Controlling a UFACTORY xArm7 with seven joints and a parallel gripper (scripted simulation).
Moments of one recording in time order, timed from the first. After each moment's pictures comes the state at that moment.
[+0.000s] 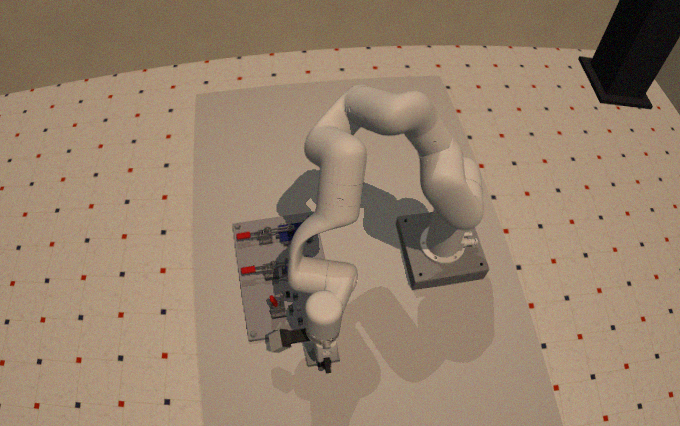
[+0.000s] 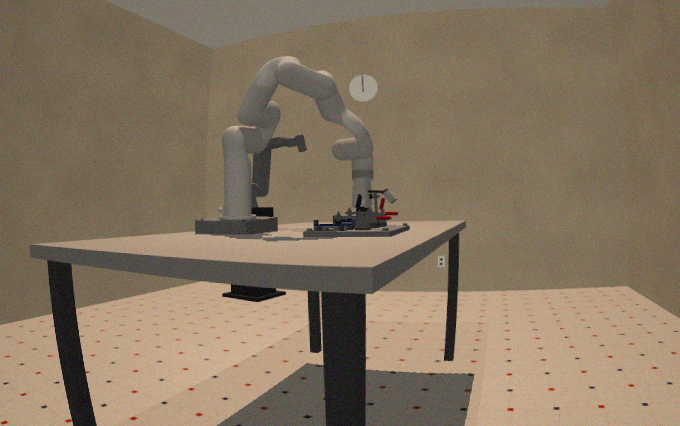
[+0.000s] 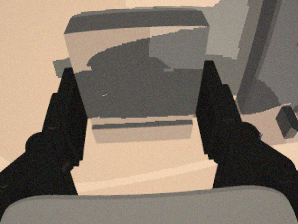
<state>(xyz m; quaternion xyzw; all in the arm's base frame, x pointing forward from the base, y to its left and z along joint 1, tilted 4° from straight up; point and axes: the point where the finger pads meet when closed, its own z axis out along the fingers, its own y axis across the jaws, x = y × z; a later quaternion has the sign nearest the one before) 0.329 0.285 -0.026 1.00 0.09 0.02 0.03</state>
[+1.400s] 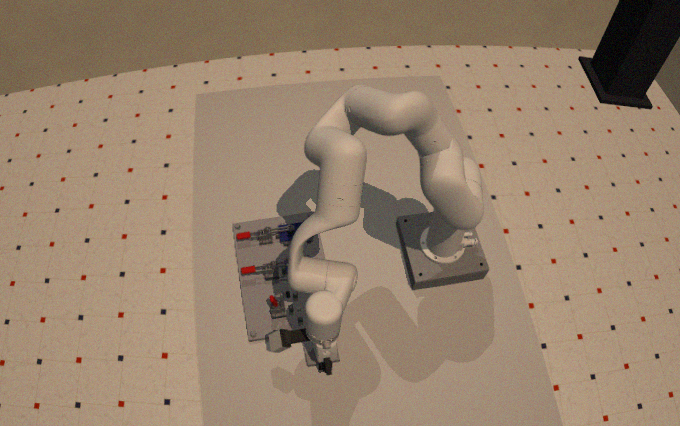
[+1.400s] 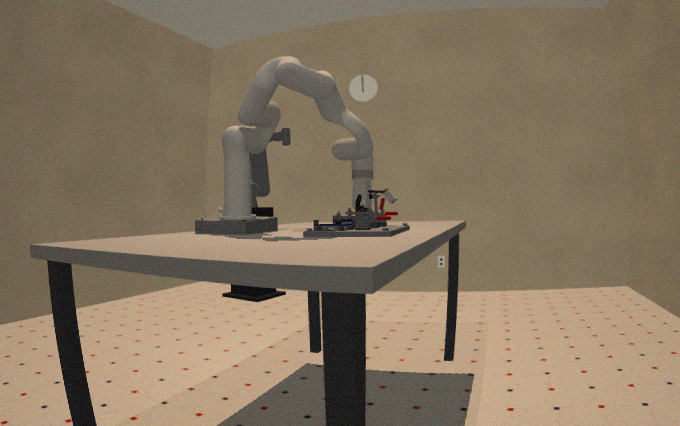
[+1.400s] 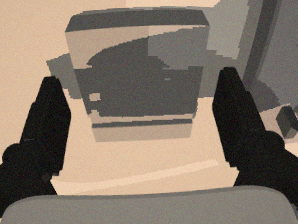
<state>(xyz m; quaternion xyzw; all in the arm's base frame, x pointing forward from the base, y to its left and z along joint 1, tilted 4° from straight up) 0.329 0.285 -0.026 1.00 0.09 0.02 0.03</state>
